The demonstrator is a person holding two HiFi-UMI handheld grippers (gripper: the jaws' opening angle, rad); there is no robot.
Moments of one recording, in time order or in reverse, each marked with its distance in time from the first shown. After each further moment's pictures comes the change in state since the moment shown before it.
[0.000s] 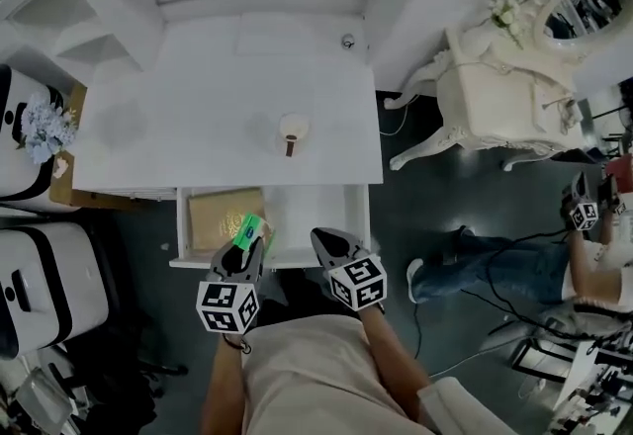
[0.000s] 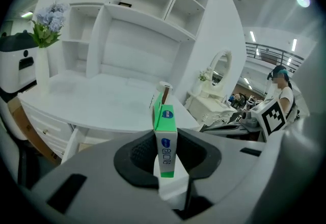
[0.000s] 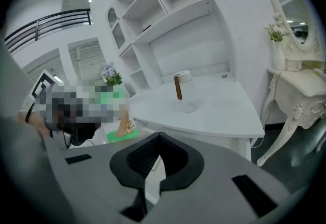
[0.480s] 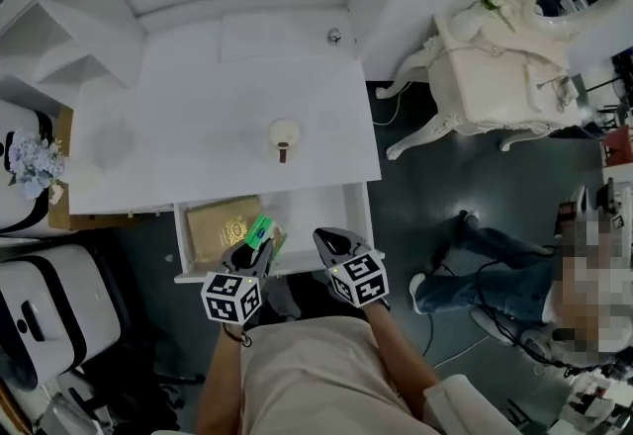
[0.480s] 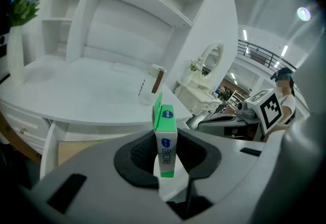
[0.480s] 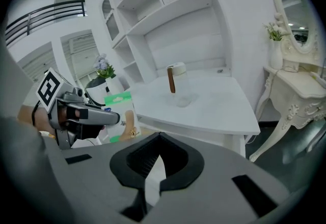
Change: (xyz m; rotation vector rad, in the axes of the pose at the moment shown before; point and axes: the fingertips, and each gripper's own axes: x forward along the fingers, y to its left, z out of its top) left arm 0.044 0.006 -0.022 0.000 0.140 -0.177; right arm 0.019 -0.014 -0.009 0.001 0.078 -0.065
